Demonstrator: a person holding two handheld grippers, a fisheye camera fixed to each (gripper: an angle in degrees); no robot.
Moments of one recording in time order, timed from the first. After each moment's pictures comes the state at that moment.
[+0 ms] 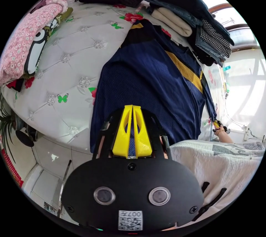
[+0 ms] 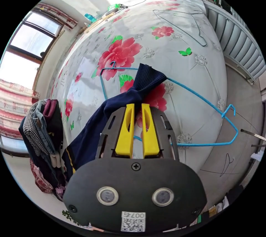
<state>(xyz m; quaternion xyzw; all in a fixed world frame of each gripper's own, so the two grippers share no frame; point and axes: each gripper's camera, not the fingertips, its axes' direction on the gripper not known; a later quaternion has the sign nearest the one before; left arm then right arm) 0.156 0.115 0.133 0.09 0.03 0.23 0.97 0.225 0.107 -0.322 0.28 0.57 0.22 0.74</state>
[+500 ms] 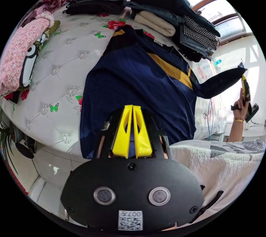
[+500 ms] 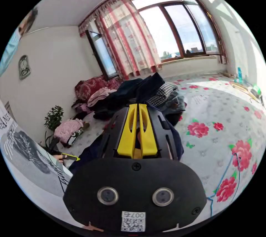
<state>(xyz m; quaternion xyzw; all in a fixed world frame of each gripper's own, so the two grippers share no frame) 0.174 0.156 0.102 0.12 0.05 0.28 0.95 -0.011 0.142 0.013 0.03 0.31 -0.40 0.86</state>
